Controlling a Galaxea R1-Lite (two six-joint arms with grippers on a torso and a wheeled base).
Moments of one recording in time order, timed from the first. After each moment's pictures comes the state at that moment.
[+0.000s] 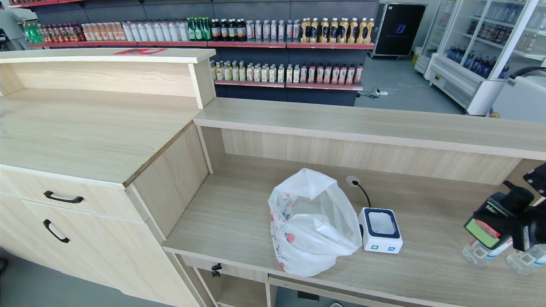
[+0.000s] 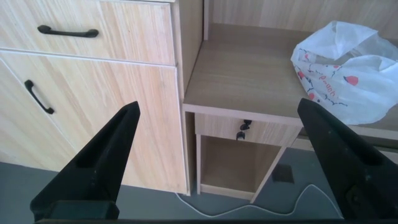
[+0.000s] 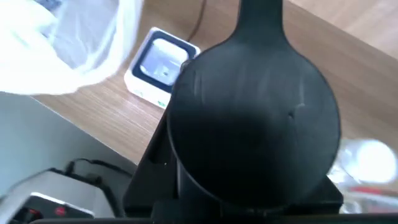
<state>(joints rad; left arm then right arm) -0.01 0.00 0.00 0.00 -0.04 0.00 -0.46 1.47 -0.50 -0.43 0.59 -0.60</state>
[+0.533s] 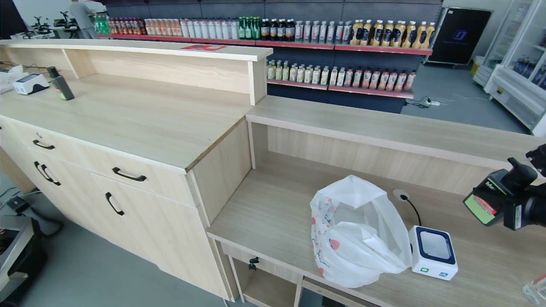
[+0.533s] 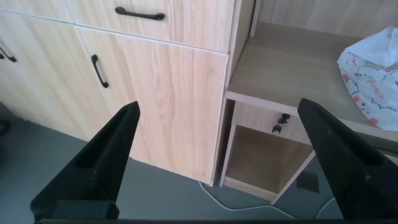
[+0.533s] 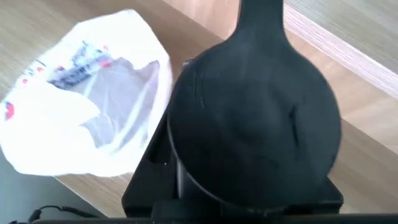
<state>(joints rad) -0.01 0.00 0.00 0.00 -0.04 0.00 -0.27 1.40 -0.49 -0.61 0.36 -0.41</state>
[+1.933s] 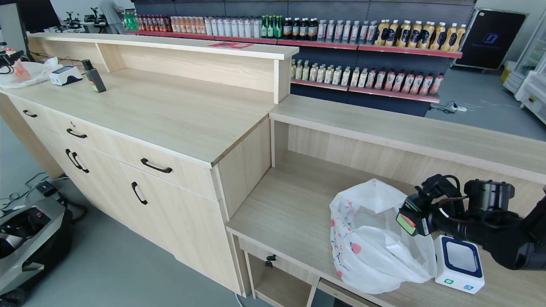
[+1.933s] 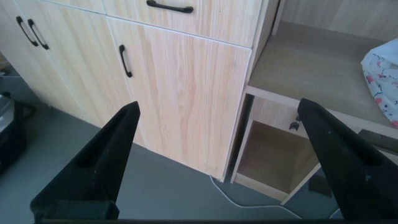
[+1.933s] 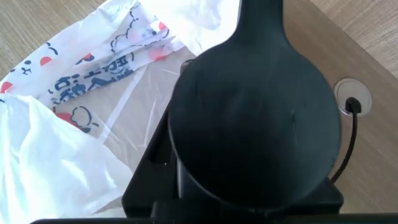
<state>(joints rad) -0.01 0.00 0.00 0.00 -0.04 0.00 -0.11 2.09 -0.58 -1.06 0.35 -0.40</state>
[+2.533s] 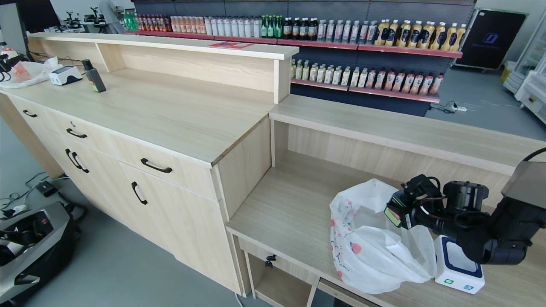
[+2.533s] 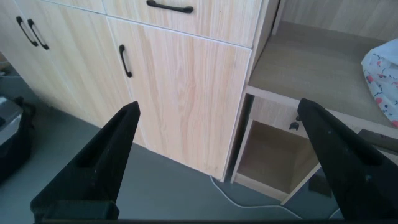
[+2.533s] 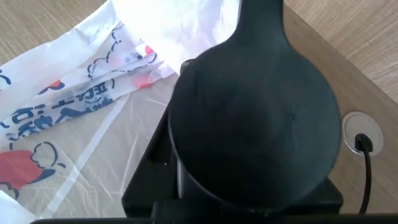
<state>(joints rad) -0.01 0.00 0.00 0.00 -0.04 0.00 -0.08 2.28 -0.71 -1.19 0.35 -0.40</state>
